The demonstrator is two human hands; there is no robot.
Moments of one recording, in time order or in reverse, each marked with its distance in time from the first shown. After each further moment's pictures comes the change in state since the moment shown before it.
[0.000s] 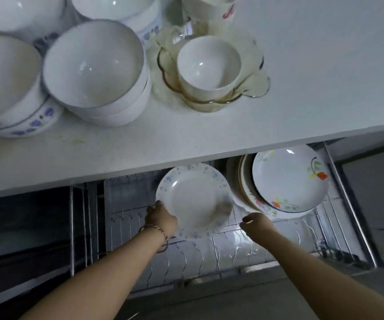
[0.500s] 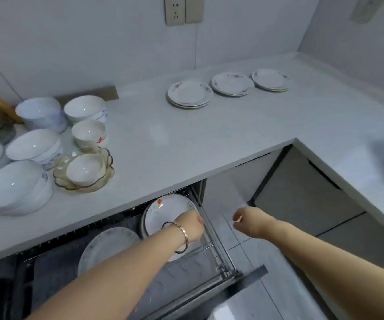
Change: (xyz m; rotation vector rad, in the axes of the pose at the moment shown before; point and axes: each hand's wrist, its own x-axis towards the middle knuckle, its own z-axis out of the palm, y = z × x) left_hand -0.285 0.253 0.105 0.370 -0.156 0.655; right_hand -0.160 0.181 -0.270 -0.184 0.232 -0.294
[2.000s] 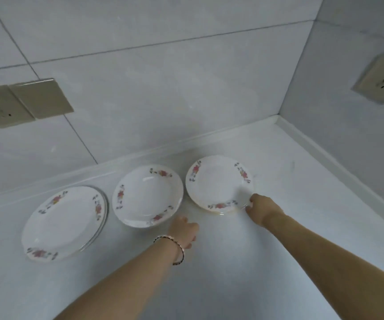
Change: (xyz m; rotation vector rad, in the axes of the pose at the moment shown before) left_hand 0.512 0.488 -0.147 -0.780 0.183 -0.295; right_hand 0.461 0.295 -0.542 0.055 0.220 0.122
